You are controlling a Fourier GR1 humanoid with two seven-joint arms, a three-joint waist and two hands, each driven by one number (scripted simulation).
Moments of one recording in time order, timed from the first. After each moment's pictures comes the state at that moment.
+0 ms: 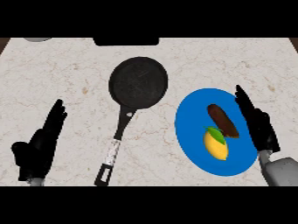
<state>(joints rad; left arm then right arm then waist) 0.05 0.36 -0.25 -1.63 0.16 0.33 0.08 -0.18 -0.41 0.29 -1.33 -0.16 -0.25 0.02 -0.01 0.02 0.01</state>
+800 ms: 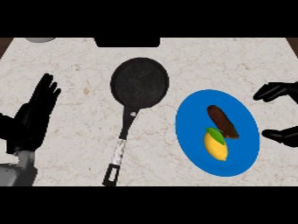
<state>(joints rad) -0.12 0.36 -0.12 -1.60 0.30 0.27 0.16 -0.32 -0.74 0.16 -1.37 -0.21 0.45 -0.59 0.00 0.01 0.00</state>
